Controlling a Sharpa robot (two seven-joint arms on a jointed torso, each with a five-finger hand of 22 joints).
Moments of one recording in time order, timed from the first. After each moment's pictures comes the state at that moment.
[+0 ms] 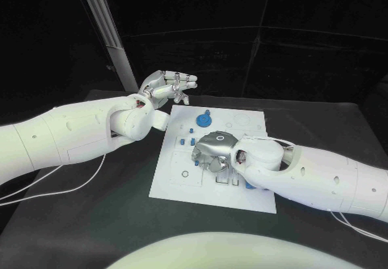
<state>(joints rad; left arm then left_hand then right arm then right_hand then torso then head) 1.26 -0.75 -0.11 1.37 0.00 -0.22 0.42 1.36 -0.11 0.45 -0.02 0.05 1.01 0.18 0.13 0.07 1.03 0.11 0.35 0.07 1.26 0.02 1.14 0.61 0.18 1.18 0.12 0.67 0.72 1.06 -0.57 -0.04 1.54 -1.83 -0.12 -0.08 1.35 -0.12 0.52 -0.03 0.09 0.99 0.18 0.07 0.06 1.03 0.12 0.07 0.06 1.46 0.02 1.18 1.06 0.16 1.22 0.12 1.05 0.61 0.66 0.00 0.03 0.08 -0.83</state>
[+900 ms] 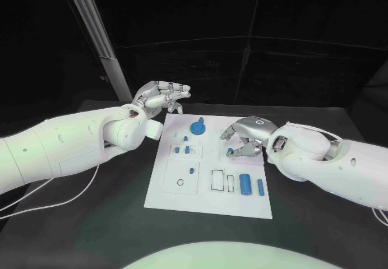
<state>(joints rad) 1.26 -0.75 -0.11 1.36 0.00 -0.20 0.41 1.36 -0.11 0.45 -0.02 0.05 1.01 0.18 0.13 0.07 1.03 0.11 0.35 0.08 1.26 0.02 1.14 0.61 0.18 1.18 0.12 0.67 0.71 1.12 -0.83 0.00 1.63 -1.73 -0.19 -0.15 1.37 -0.12 0.13 0.08 0.11 0.86 0.17 0.07 0.07 0.92 0.11 0.14 0.07 1.42 0.02 1.05 0.86 0.18 1.17 0.12 0.91 0.44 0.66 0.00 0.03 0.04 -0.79</state>
